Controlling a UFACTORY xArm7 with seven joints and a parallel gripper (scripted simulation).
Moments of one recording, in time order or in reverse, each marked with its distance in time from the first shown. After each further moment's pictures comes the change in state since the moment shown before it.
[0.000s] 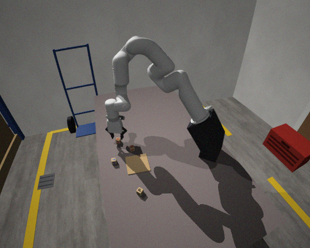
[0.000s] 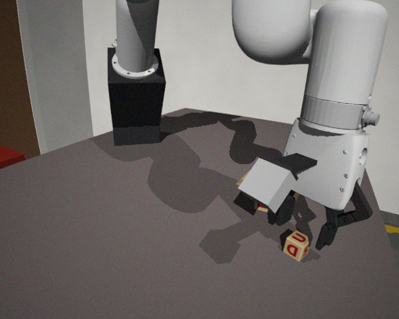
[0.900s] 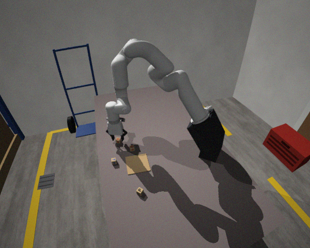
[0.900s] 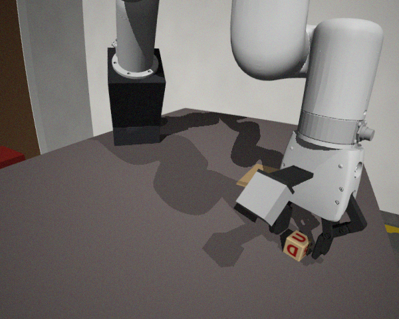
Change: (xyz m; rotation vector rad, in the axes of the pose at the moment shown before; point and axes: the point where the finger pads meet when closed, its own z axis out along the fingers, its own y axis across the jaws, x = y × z) arm 0.000 0.001 0.018 0.001 0.005 0.000
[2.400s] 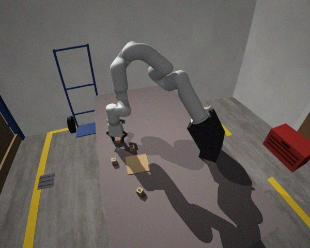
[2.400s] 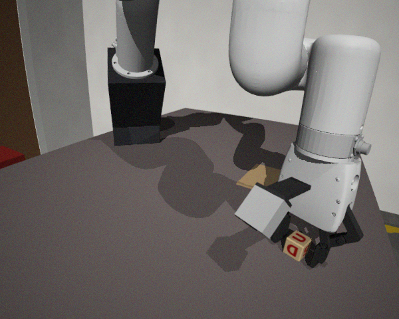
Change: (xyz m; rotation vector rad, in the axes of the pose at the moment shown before) arm 0.000 -0.001 0.016 -0.001 -0.005 0.000
